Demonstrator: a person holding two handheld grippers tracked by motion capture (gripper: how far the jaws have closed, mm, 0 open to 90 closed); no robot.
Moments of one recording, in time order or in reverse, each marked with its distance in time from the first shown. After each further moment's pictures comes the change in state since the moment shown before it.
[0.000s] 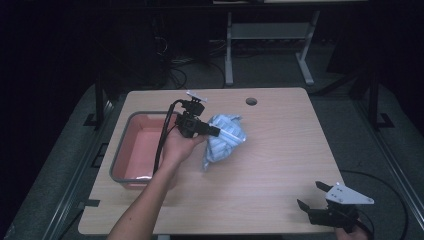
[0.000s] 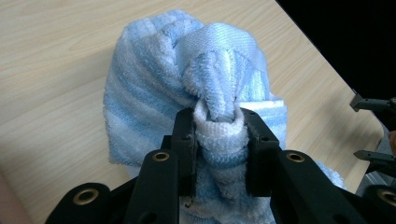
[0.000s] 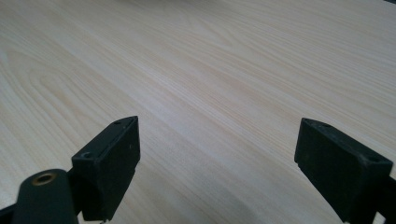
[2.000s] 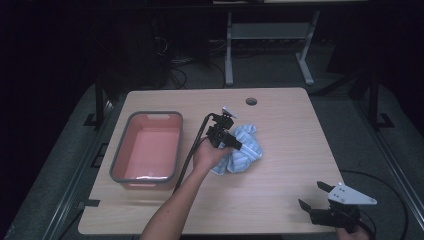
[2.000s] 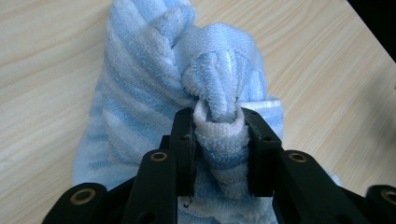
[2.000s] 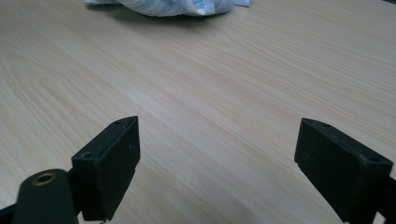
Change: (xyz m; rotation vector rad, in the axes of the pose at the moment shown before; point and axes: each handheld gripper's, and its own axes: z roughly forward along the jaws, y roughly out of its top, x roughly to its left) left arm -0.020 -0.003 0.106 0.132 0.009 0.006; right arm -0.001 -0.002 -0.003 0.000 0.006 0.033
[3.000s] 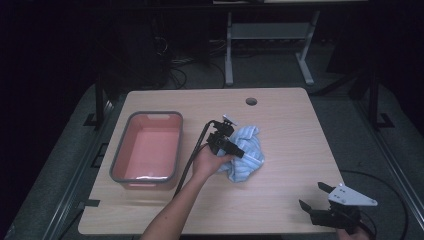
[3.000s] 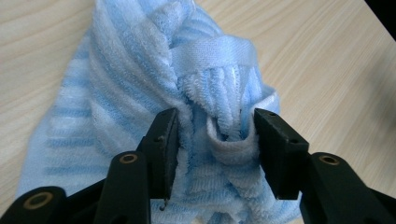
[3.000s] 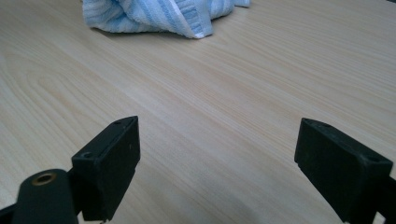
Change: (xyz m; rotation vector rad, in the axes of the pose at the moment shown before) left arm -0.002 -0.016 0.008 0.005 -0.029 0.020; right arm 0.000 -0.002 -0.001 -0.006 -0.015 -0.013
